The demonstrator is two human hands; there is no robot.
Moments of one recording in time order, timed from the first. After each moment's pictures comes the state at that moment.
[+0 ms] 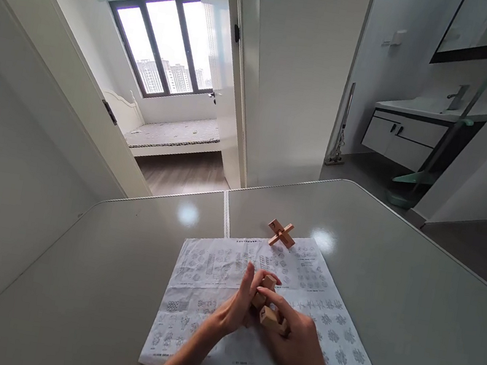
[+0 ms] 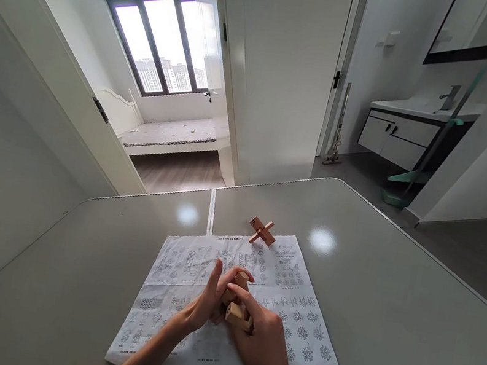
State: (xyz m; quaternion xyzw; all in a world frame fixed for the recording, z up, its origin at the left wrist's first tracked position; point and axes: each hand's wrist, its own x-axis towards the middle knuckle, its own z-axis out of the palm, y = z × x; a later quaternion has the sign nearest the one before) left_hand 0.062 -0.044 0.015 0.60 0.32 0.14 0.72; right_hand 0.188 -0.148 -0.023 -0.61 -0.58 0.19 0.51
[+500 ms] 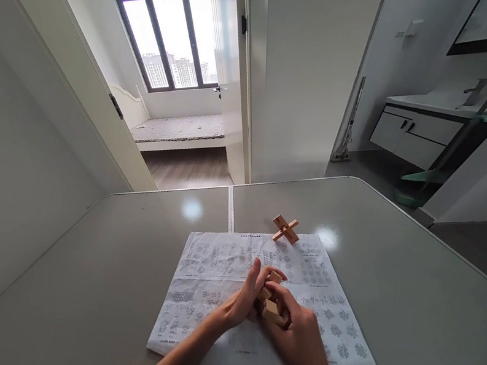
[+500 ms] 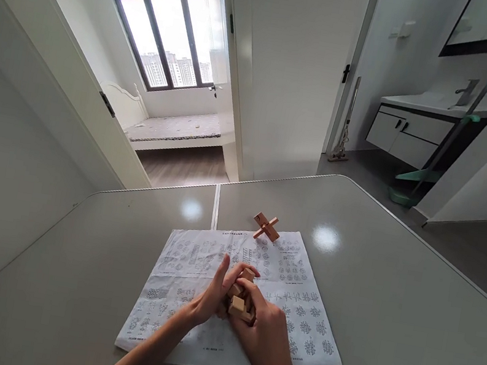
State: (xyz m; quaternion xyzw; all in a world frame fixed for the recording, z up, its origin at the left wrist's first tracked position) left_hand 0.068 -0.050 0.017 0.59 0.32 0.14 0.73; right_hand 0.188 -0.149 -0.022 -0.62 -0.58 0.19 0.50
